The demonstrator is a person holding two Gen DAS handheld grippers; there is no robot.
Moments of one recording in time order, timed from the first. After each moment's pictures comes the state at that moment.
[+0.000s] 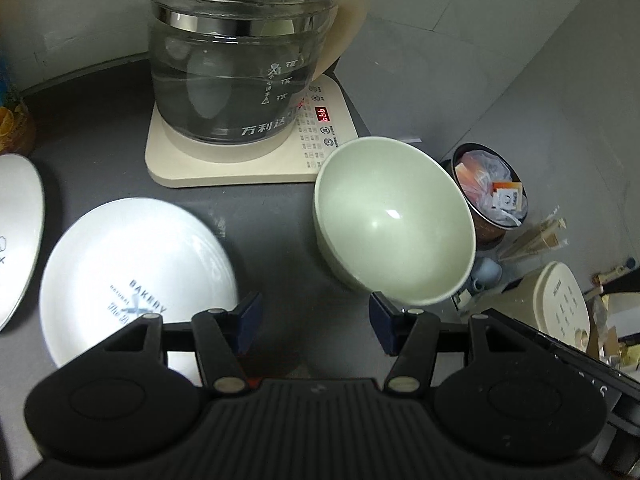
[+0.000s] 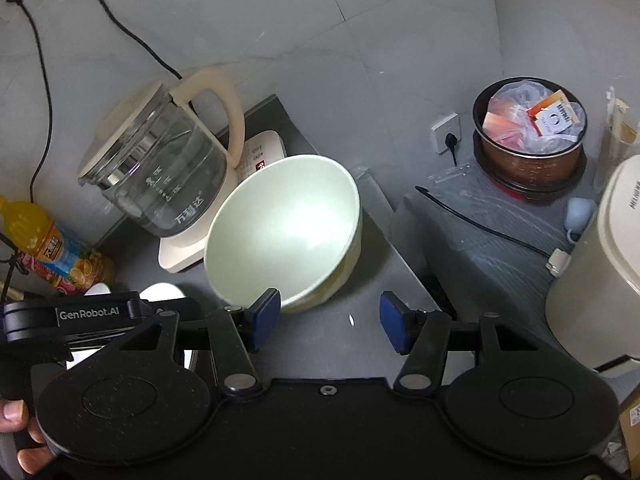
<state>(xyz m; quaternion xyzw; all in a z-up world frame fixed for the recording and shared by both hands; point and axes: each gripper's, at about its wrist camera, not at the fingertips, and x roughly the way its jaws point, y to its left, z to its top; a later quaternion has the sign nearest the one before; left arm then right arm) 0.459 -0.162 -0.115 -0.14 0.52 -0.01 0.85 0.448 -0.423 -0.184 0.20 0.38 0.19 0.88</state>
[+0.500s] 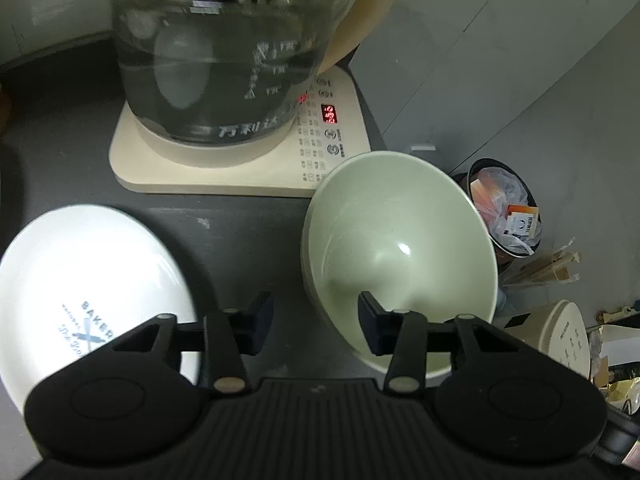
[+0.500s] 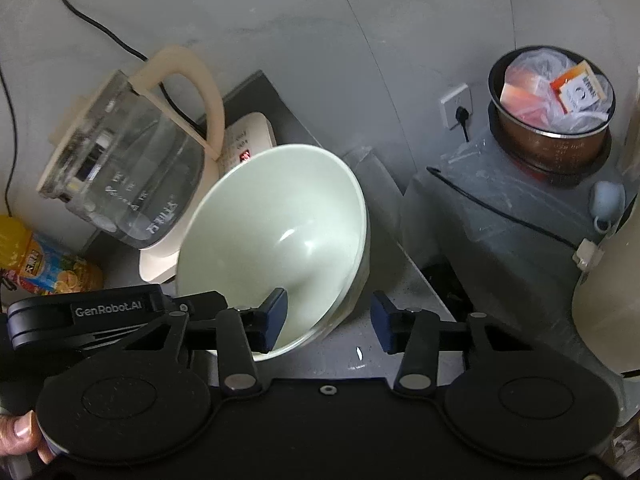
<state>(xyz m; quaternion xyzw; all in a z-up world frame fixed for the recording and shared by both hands) 0.509 -0.170 -0.151 -0.18 0.53 0.01 0.83 0.501 -0.405 -0.213 0.22 0.43 0.19 0.86</state>
